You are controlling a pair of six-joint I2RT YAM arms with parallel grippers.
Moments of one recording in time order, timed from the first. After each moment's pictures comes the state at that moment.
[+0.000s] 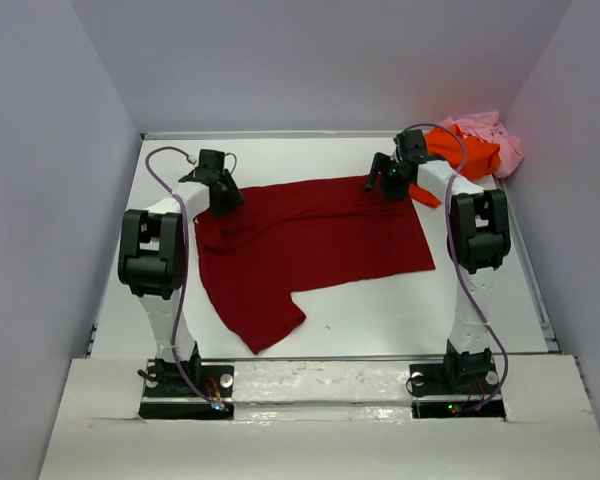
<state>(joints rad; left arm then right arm) -0.14 1.91 1.30 -0.33 -0.03 -0.60 0.15 2.19 1.72 -0.46 -0.24 0.42</state>
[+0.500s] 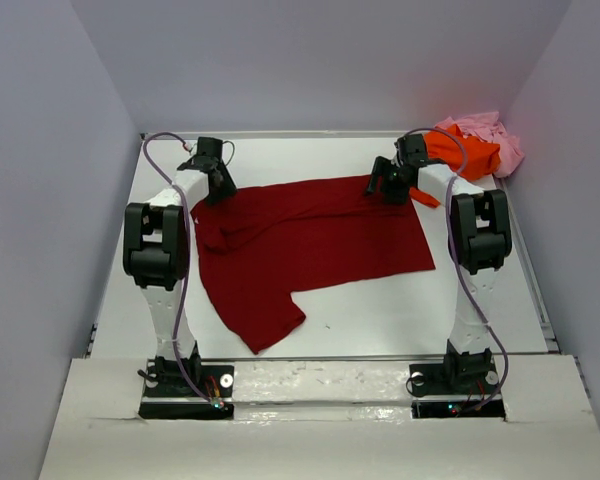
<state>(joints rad) -0.12 2.00 1.49 -0.42 -0.14 -0.53 0.15 2.18 1.66 -0.42 -0.25 0.44</state>
